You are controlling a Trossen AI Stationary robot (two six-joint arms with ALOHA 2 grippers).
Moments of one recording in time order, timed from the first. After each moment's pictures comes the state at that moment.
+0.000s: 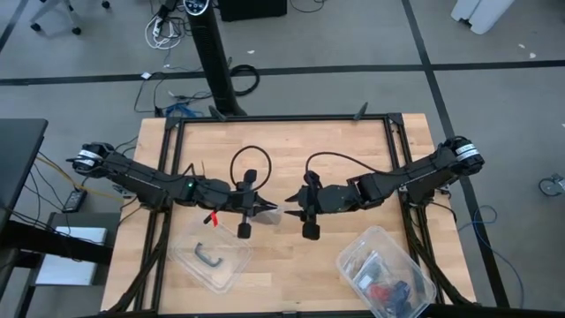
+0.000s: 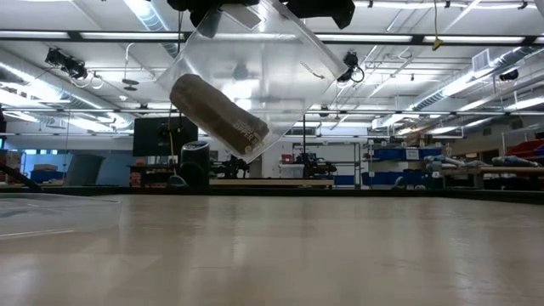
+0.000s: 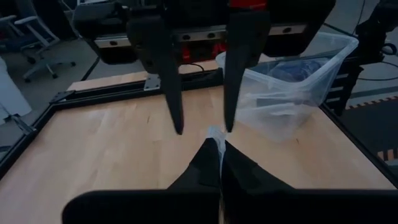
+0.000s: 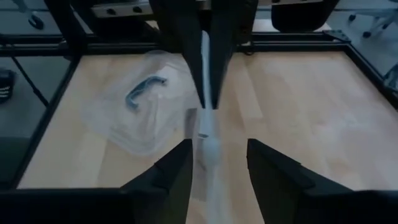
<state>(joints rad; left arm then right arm) -0.26 1.28 0.82 0.21 -0.21 0.05 0.31 1.52 1.20 -0.20 0.35 0.17</state>
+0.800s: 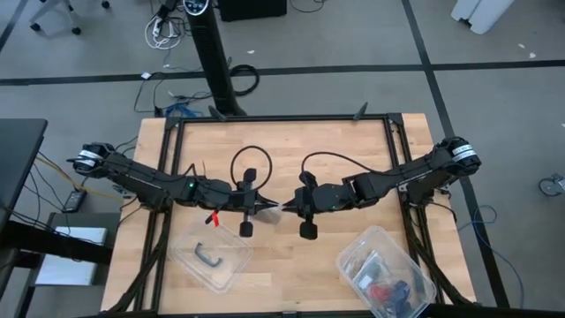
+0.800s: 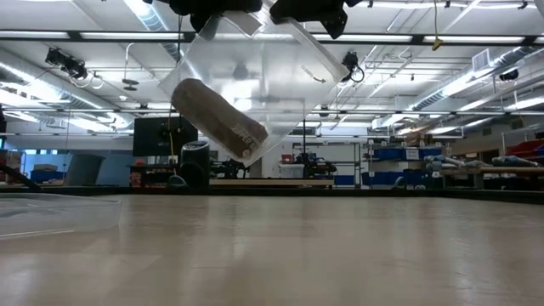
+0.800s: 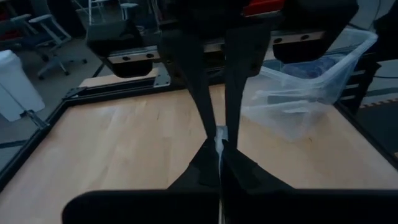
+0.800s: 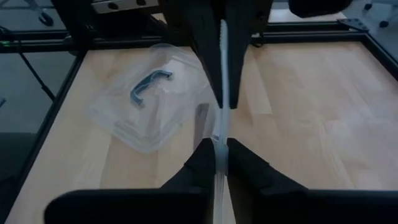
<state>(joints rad) -0.26 1.28 0.82 0.21 -0.25 0.05 0.29 1.55 1.20 -0.19 0.27 0.18</state>
